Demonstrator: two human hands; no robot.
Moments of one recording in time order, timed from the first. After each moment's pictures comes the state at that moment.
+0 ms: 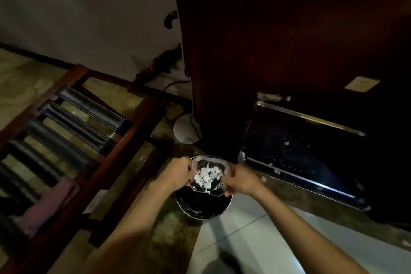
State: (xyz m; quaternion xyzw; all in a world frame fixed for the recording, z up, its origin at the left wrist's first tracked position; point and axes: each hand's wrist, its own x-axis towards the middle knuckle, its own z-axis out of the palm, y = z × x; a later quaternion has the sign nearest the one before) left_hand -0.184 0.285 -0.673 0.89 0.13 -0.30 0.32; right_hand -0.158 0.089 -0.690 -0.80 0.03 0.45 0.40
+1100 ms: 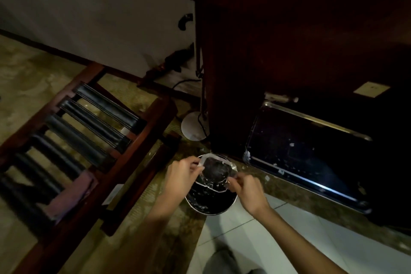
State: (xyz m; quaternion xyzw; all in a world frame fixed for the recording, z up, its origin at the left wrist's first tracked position) left_hand -0.214 0.289 -0.650 0.92 0.15 -0.09 0.34; right_hand -0.198 0.088 -0.677 -0.88 -0.02 0.27 0.40
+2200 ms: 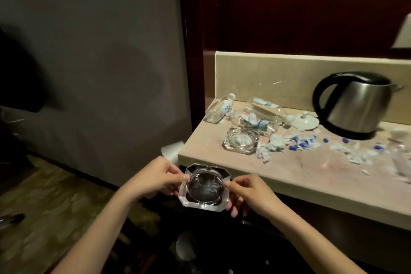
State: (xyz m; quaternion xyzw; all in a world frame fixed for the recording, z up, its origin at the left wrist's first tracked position) left_hand -0.175 0.270 -0.041 0.86 0.02 -0.13 0.49; right_hand -0.153 0.023 -0.073 -0.75 -0.16 0.24 0.59
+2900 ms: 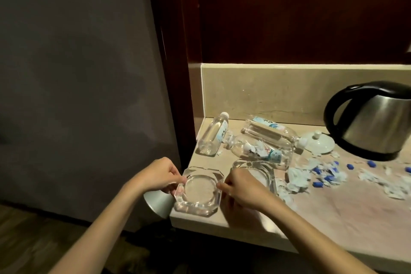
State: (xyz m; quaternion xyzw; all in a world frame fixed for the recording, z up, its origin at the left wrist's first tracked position) left_hand 0.022 0.315 -0.042 0.93 -0.02 -0.17 0.33; right_hand 0.013 0.088 -0.067 -0.93 -0.13 0.13 0.32
